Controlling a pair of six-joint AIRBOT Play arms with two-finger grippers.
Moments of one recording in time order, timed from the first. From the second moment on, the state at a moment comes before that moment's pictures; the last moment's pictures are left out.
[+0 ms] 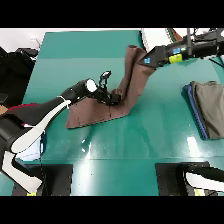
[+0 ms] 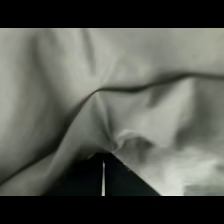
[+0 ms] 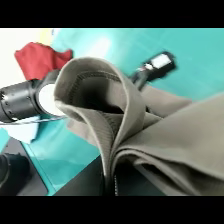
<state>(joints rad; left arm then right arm) -0.56 -1.74 1.40 0.94 -0.78 -1.54 0.17 -1.32 1.63 -0.70 1.34 1.30</state>
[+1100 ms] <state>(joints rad) 0.00 -1.11 1.58 1.32 -1.07 -1.57 0.61 -1.60 1.63 -0.68 0.85 1.16</state>
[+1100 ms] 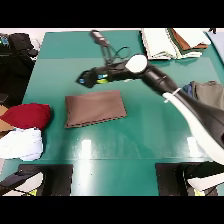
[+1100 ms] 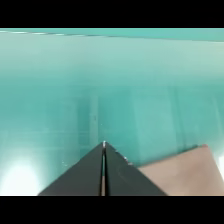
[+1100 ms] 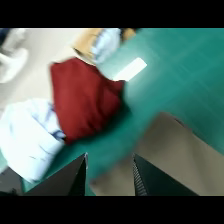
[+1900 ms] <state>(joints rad) -0.23 -1.20 1.58 1.32 -1.07 -1.56 0.29 -1.81 1.36 -0.61 1.12 1.28</state>
